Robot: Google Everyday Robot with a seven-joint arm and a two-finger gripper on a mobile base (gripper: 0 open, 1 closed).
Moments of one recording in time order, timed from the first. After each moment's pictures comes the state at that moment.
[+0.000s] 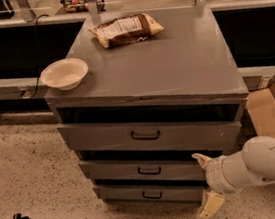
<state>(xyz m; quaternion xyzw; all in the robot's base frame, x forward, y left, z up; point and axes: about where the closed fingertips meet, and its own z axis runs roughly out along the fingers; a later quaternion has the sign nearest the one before) 0.419 -0.154 0.589 -0.62 0.73 0.11 0.27</state>
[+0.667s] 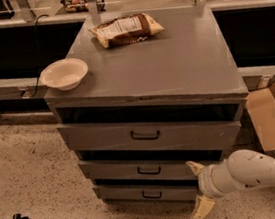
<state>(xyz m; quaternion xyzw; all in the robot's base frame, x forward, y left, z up) 0.439 -0.150 0.505 -0.63 0.72 0.11 0.27</state>
